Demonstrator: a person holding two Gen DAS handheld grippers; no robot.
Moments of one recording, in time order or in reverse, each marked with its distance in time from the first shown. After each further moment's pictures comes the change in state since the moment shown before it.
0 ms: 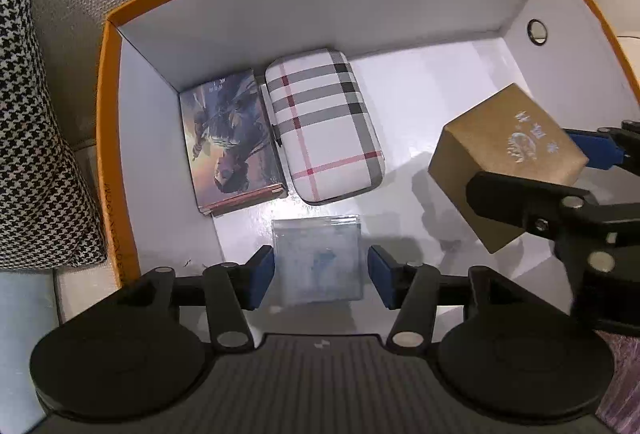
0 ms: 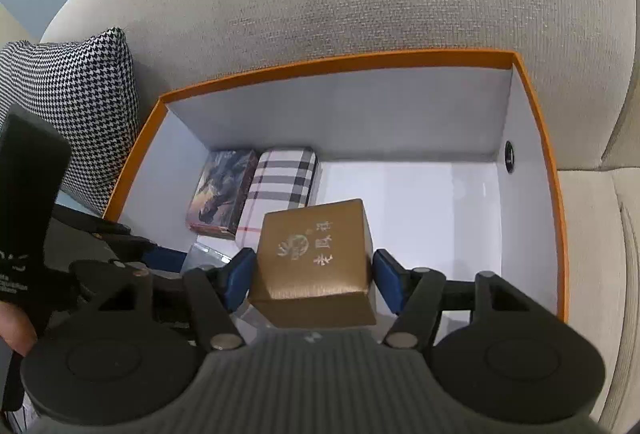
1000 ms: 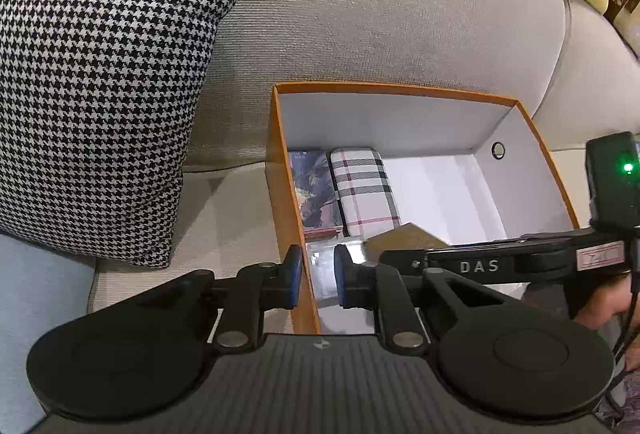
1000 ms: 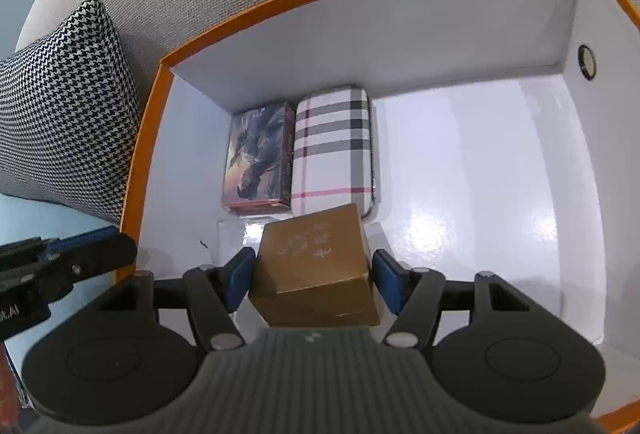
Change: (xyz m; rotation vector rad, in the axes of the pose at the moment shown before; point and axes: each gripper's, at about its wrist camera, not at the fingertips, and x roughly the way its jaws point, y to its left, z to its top) left arm -0.092 0.092 -0.060 -0.155 -0.340 -0.172; right arm 0.056 0.043 -0.006 0.202 0.128 0.043
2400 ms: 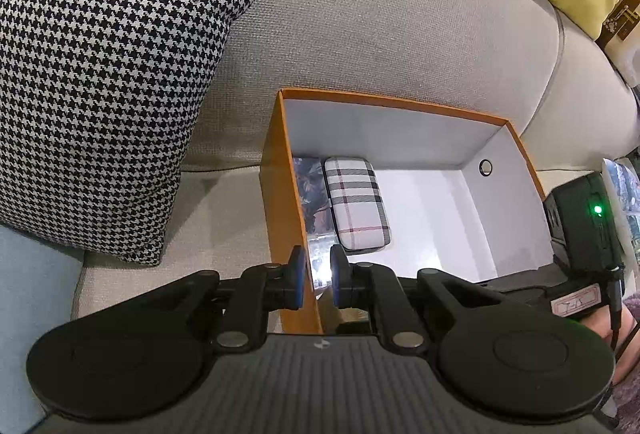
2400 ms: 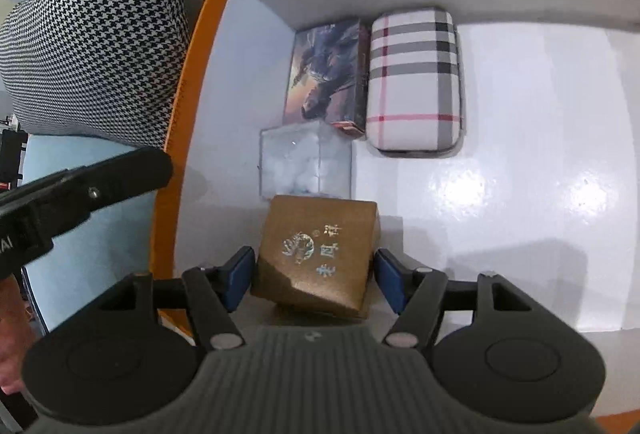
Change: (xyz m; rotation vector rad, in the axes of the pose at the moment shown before) left arm -0.014 0.004 -0.014 -0.089 -0.039 -0.039; right arm 0.023 0.018 -0.015 -0.063 0.196 0.117
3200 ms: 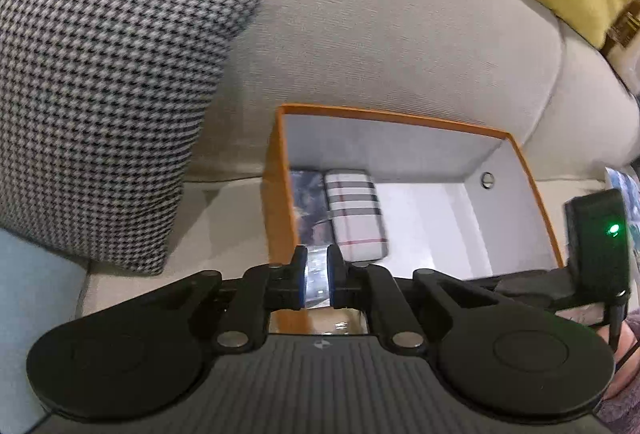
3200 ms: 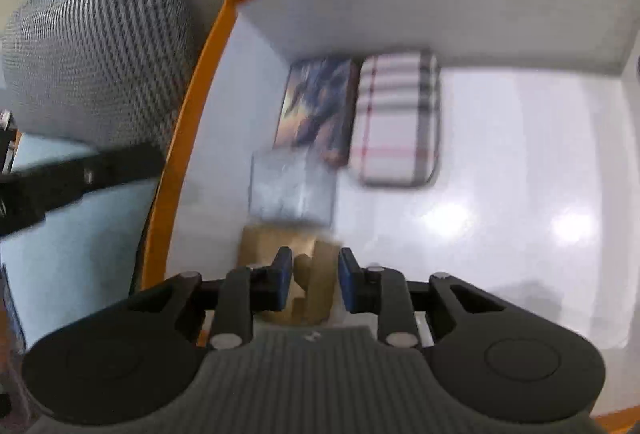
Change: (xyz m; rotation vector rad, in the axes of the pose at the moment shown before) left arm 0.003 -0.002 0.008 -0.008 -0.014 0.018; right arm -0.035 0.003 -0.009 -0.064 -0.149 -0.087
